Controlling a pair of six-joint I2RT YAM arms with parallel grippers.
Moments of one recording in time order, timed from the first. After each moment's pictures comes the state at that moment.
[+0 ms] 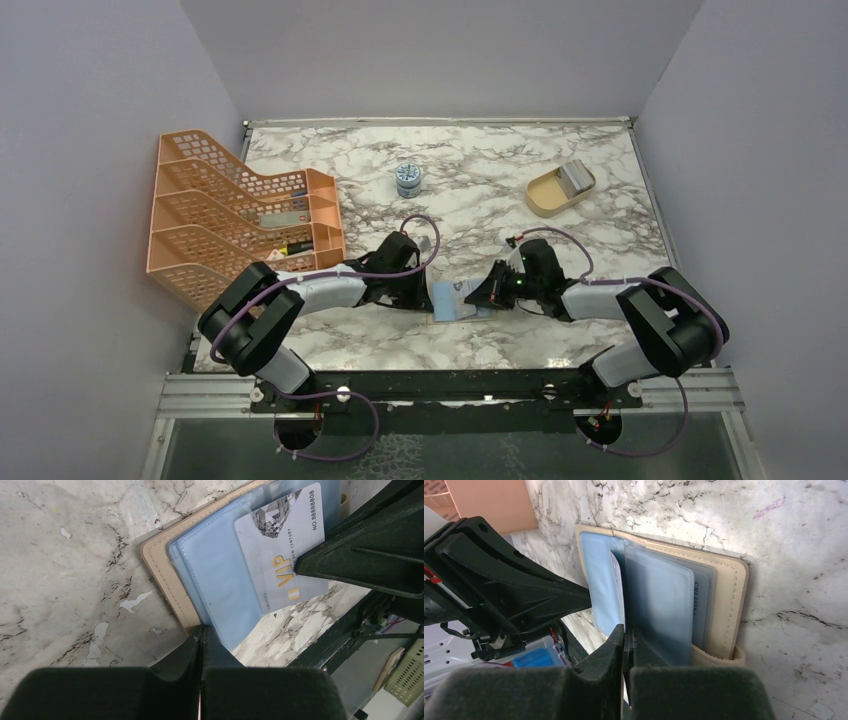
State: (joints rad) left arm -0.74 1.53 0.65 -0.06 0.34 -0.66; right arm 0.52 1.47 0.36 0.40 -0.53 0.91
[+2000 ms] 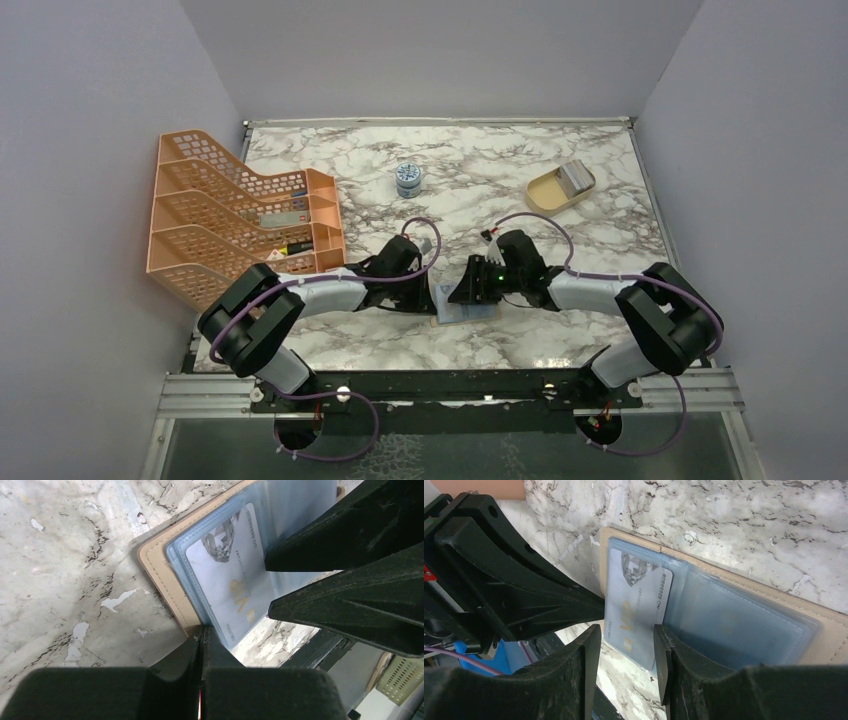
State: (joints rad) left arm -0.77 1.53 0.62 0.00 0.33 -0.71; right arm 0.64 1.49 0.53 0.23 -0.45 0.73
